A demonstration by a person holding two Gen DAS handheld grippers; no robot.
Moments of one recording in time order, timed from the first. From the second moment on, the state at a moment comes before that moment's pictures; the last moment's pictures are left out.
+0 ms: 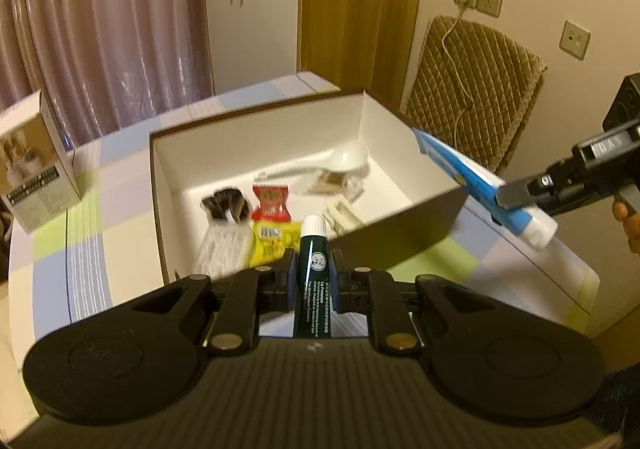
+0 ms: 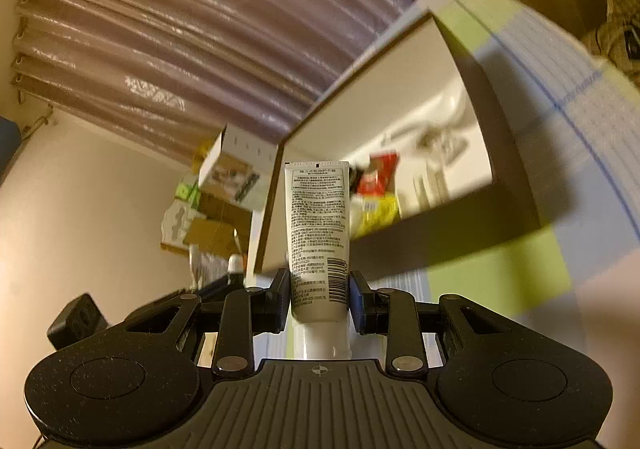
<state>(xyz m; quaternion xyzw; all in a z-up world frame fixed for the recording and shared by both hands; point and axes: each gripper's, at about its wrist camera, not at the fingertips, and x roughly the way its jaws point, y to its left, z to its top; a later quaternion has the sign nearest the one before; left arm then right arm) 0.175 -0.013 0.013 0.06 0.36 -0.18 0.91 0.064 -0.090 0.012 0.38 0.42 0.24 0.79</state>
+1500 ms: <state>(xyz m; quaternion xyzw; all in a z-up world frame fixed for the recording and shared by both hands) 0.365 -0.064 -0.076 0.00 0.51 -0.21 0.83 0.167 -0.041 -0.019 0.13 0.47 0.12 0.86</state>
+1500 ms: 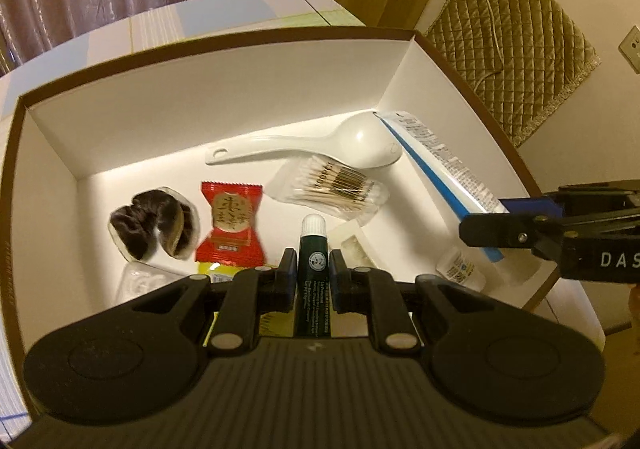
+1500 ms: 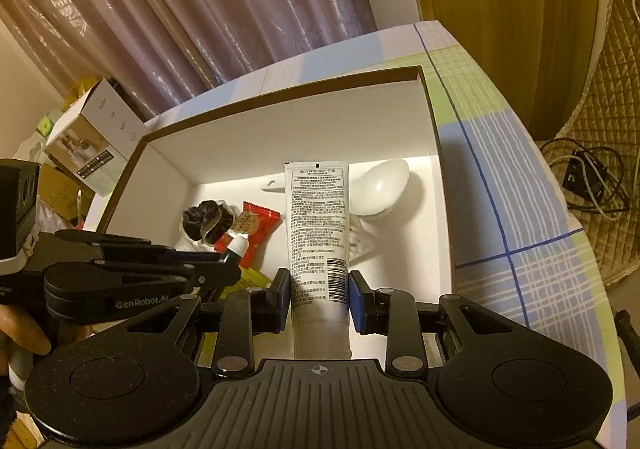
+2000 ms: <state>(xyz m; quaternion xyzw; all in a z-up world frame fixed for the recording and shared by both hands) 0.361 -0.073 -0.082 0.00 0.52 -0.19 0.83 0.168 -0.042 -0.015 0.12 0.47 0.12 0.87</state>
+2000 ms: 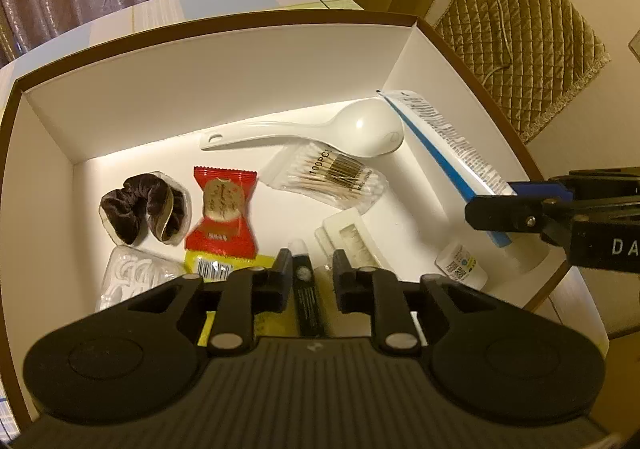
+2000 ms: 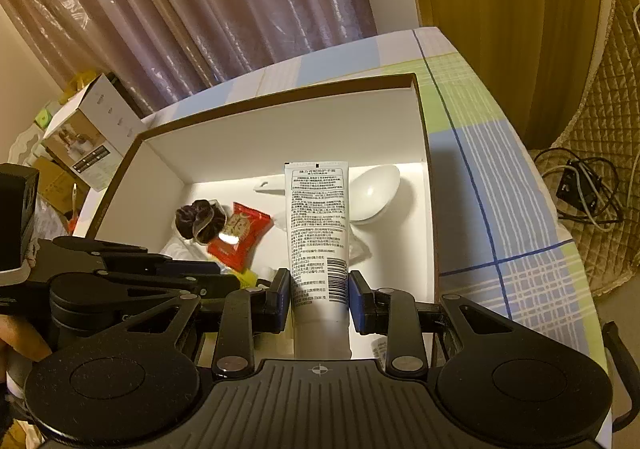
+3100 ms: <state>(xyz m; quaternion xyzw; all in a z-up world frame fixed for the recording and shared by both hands) 0.356 -0.040 -0.064 0.01 0.49 -0.16 0.86 0.170 0.000 -0.034 -0.05 0.45 0.07 0.89</state>
